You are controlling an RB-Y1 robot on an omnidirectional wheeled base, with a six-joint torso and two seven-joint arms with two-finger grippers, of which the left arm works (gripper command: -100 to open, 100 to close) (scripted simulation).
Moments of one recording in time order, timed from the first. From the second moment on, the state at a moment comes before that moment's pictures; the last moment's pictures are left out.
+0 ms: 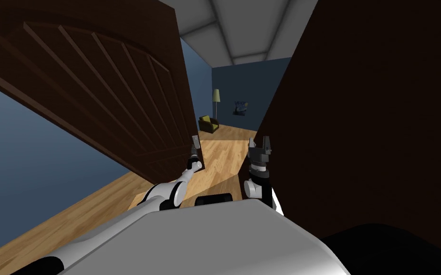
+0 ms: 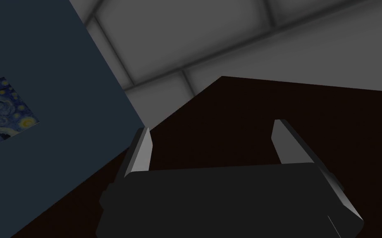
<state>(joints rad) -0.64 -0.03 0.23 -0.40 0.48 -0.67 -0.49</state>
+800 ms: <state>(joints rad) -0.63 0.02 0.24 -0.41 0.48 -0.68 -0.48</state>
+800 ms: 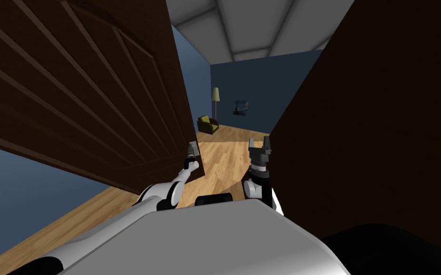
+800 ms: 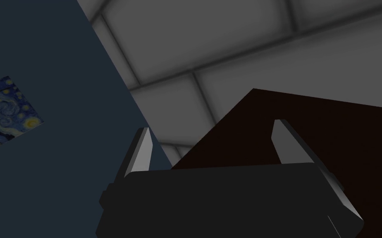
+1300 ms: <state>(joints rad) -0.64 0.01 0.24 -0.39 0.48 -0.68 -0.48</state>
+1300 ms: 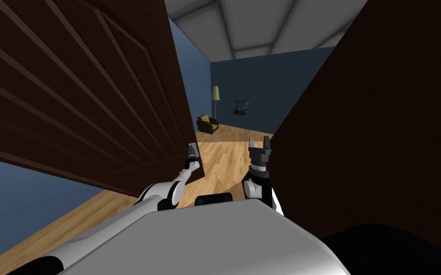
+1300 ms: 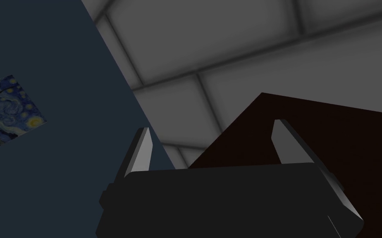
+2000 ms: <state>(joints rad) -0.67 0.04 0.25 -0.30 0.50 -0.72 -0.47</state>
